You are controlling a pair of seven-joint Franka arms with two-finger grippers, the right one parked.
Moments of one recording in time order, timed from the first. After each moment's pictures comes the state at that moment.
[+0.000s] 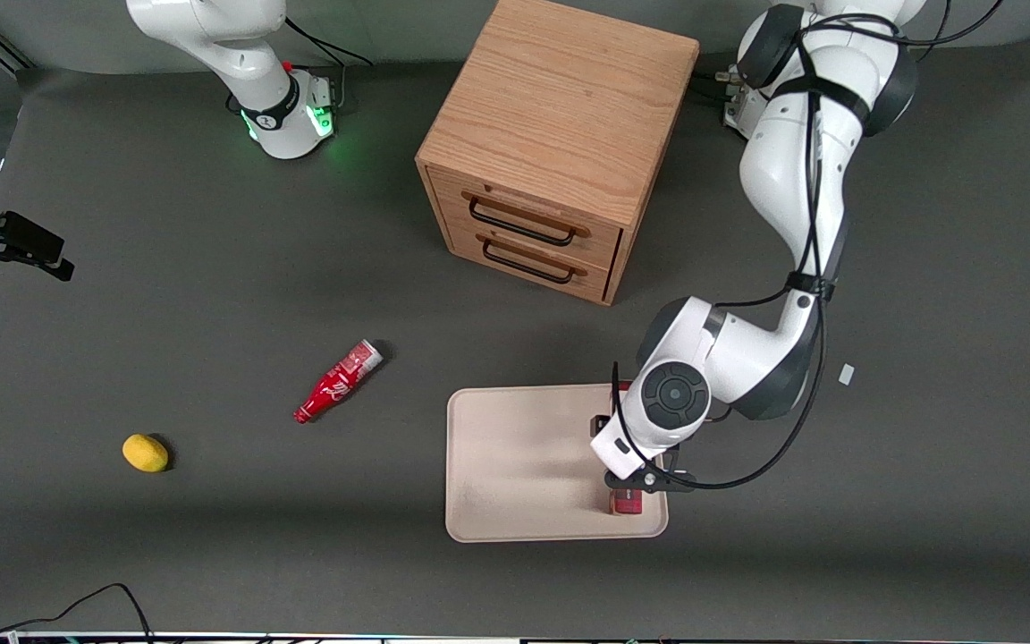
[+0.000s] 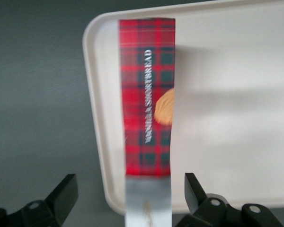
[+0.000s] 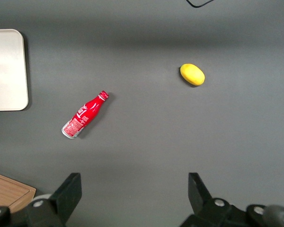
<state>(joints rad) -0.37 0.94 -0.17 -0.96 0.16 1.84 -0.47</state>
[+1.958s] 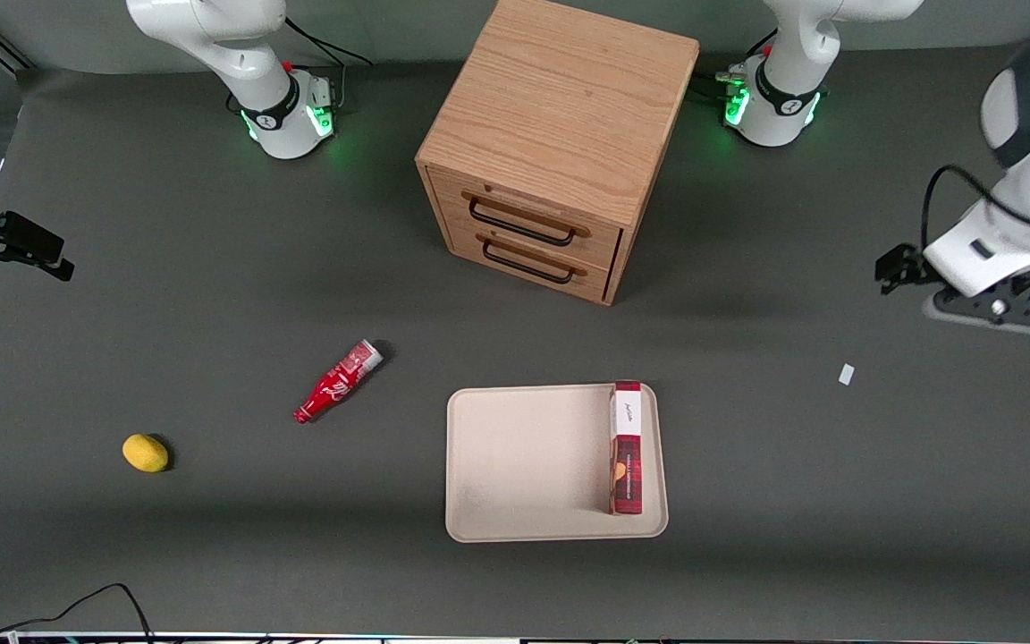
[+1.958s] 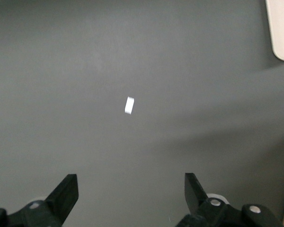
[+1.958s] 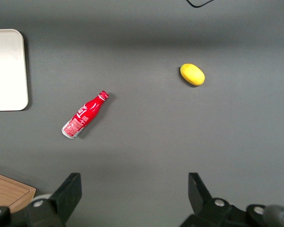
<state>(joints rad) -0.21 -0.06 0.18 -1.90 0.11 1.80 0.16</state>
